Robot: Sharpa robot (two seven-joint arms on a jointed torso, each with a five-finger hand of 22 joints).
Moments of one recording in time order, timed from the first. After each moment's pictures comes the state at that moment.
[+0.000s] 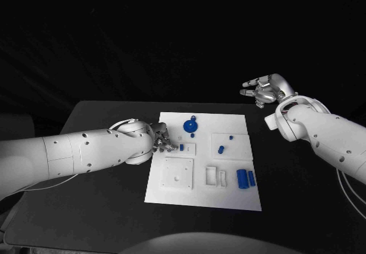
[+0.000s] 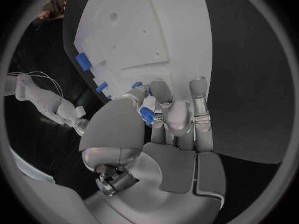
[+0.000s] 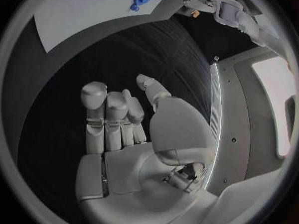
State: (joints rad) left arm 1.24 -0.69 -0.24 1.40 -1.17 -0.18 -0.52; left_hand 1.16 -0.15 0.30 0.14 0.38 1.33 -0.04 0.07 0.84 1.46 -0.09 0.70 0.64 1.44 -0.12 1.27 0.95 0.13 1.29 -0.06 0.56 1.31; right arm 1.03 -0.62 0.34 1.07 -1.07 -0.40 0.10; right_hand 1.19 -0.07 0.21 -0.18 0.49 1.05 0.11 0.06 0.07 1.37 0.00 1.06 1.31 1.45 -0.07 0.98 1.10 0.08 1.47 -0.09 0.71 1.31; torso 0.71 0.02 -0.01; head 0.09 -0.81
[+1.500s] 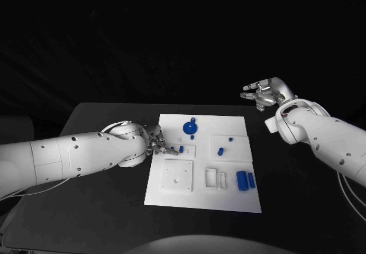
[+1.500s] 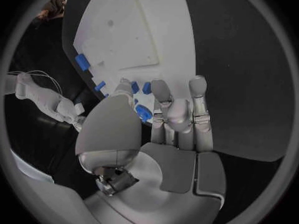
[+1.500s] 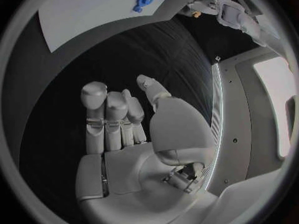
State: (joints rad) left arm 1.24 -0.75 -0.21 1.46 -1.18 -0.18 -0.55; left_hand 1.10 -0.24 -0.05 0.29 0.05 1.34 -0.03 0.07 0.85 1.47 -0.09 0.68 0.62 1.42 -0.11 1.23 0.91 0.13 1.29 -0.05 0.54 1.31; right arm 1.02 -0.63 0.34 1.07 -1.07 -0.40 0.09; right_hand 1.19 -0.06 0.20 -0.17 0.49 1.04 0.11 0.06 0.07 1.37 0.00 1.06 1.31 1.45 -0.07 0.98 1.10 0.08 1.47 -0.09 0.71 1.31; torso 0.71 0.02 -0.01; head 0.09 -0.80
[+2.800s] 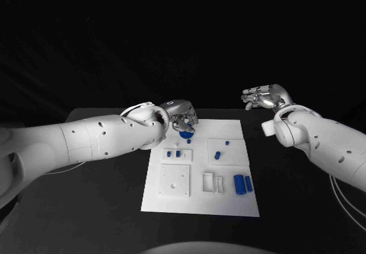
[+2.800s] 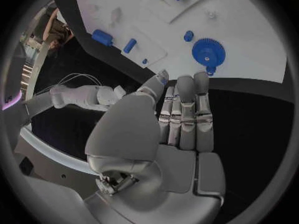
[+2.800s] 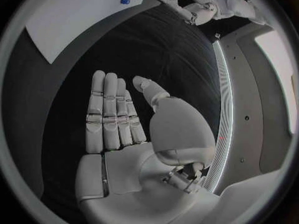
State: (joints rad) left arm 1.34 -0.54 -0.23 1.24 -1.30 -0.34 -0.01; left_hand 1.41 -0.11 0.22 -0.07 0.18 1.09 0.08 0.07 0.07 1.18 0.06 0.06 0.06 1.31 -0.03 0.91 0.55 0.08 1.27 -0.05 0.30 1.25; right arm 1.03 -0.62 0.34 1.03 -0.81 -0.37 0.13; right_hand 1.19 -0.06 0.31 -0.21 0.45 1.03 0.14 0.06 0.07 1.16 0.06 0.23 0.43 1.20 0.01 0.38 0.63 0.11 1.24 -0.01 0.07 0.82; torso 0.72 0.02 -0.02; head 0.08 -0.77
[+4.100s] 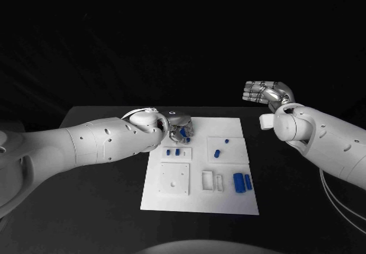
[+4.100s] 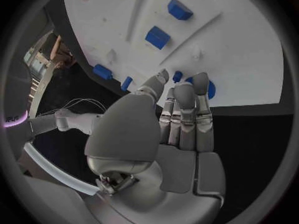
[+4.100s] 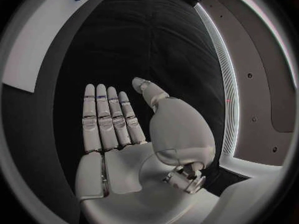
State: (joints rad) left arm 1.30 -0.51 -0.24 1.15 -1.46 -0.17 0.03; left_hand 1.42 -0.12 0.21 -0.05 0.18 1.05 0.09 0.07 0.07 1.12 0.07 0.06 0.06 1.36 -0.03 1.12 0.42 0.11 1.30 -0.04 0.33 1.31; right arm 1.04 -0.61 0.34 1.00 -0.41 -0.31 0.23; right_hand 1.18 -0.05 0.33 -0.20 0.45 0.98 0.17 0.06 0.06 1.07 0.14 0.07 0.06 1.09 0.13 0.07 0.06 0.11 1.00 0.15 0.07 0.07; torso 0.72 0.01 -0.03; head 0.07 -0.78
